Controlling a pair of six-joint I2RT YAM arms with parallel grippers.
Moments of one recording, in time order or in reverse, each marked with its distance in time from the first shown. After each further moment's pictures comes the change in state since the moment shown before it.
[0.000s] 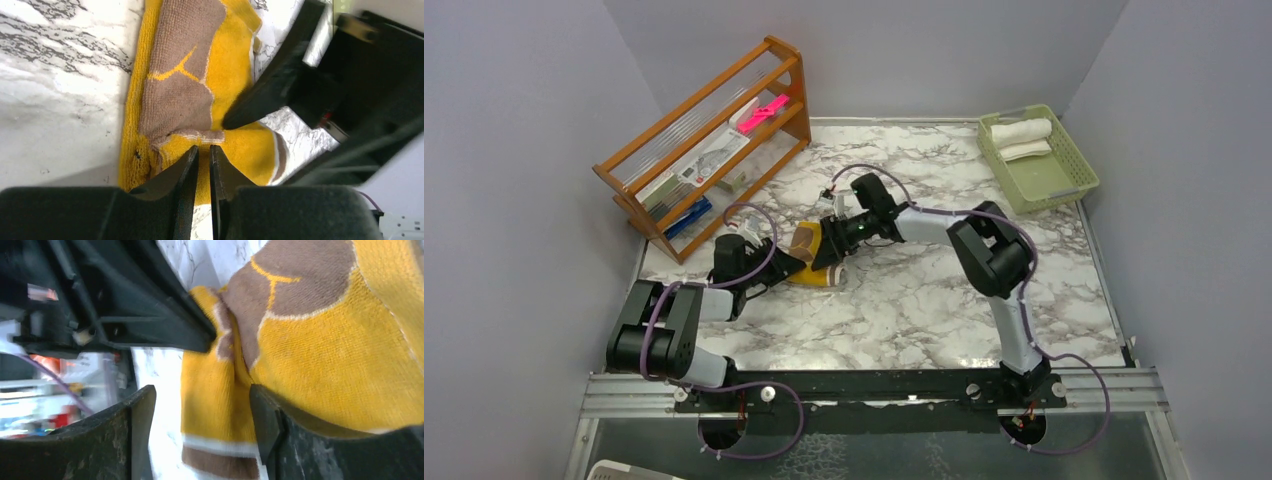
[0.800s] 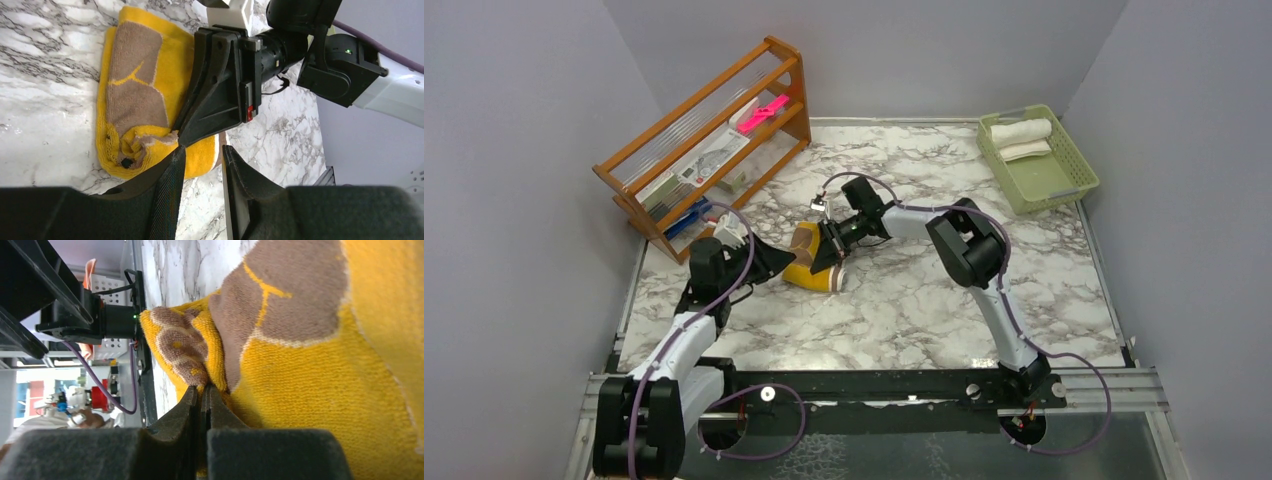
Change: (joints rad) left arm 0.076 -0.482 0.011 -0.340 0.054 0.048; right arm 0.003 0.095 0.098 -0.025 -0.148 -0.048
